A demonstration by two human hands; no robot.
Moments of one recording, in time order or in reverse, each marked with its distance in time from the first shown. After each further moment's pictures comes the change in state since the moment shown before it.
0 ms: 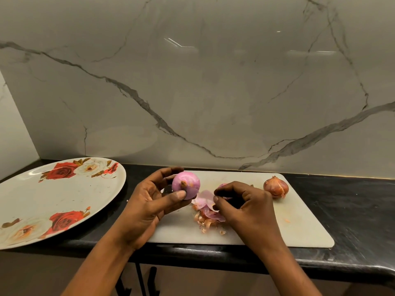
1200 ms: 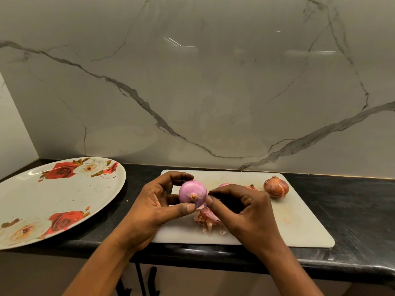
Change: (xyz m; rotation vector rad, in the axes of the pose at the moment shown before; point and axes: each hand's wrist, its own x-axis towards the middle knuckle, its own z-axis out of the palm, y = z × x) left_hand -0.004 -0.001 0.004 0.273 -0.073 0.055; right_hand -0.003 -0.006 -0.002 0.086 -0.078 -0.178
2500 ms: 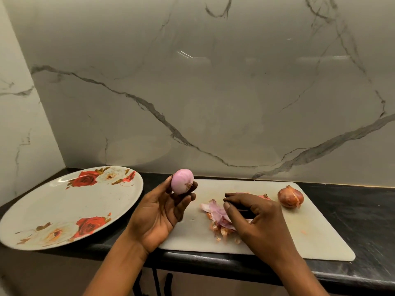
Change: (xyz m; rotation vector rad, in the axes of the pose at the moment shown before) left_hand 0.005 0.018 -0.012 -0.804 0.195 -0.277; right_hand 0.000 0.008 0.005 -0.114 0.063 0.022
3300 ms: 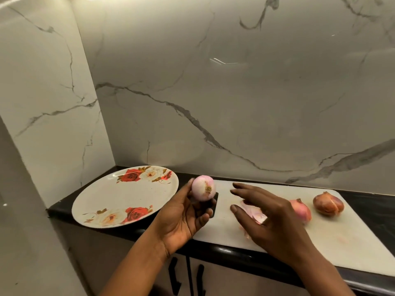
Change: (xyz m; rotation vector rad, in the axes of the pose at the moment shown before) left_hand -0.043 0.006 0.008 0.192 0.192 -0.046; right_hand 0.007 -0.023 0.014 -0.009 -0.123 -0.238
